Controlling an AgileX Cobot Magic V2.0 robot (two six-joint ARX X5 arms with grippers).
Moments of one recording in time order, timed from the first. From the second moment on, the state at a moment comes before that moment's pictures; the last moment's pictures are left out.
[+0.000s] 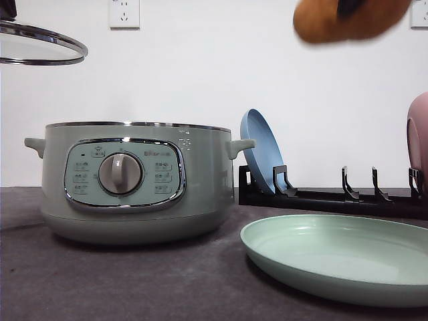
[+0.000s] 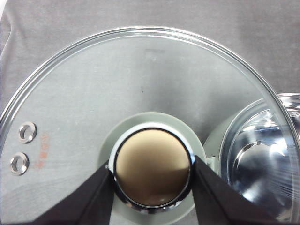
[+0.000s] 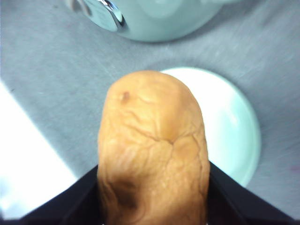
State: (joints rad) left_arx 0.01 1.48 1.81 -1.12 0.00 0.01; right_arx 0.59 1.19 1.22 -1.10 -0.20 -0.10
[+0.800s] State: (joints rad) left_arx 0.01 1.48 1.81 -1.12 0.00 0.01; right_arx 0.48 1.21 0.71 -0.54 -0.18 0.15
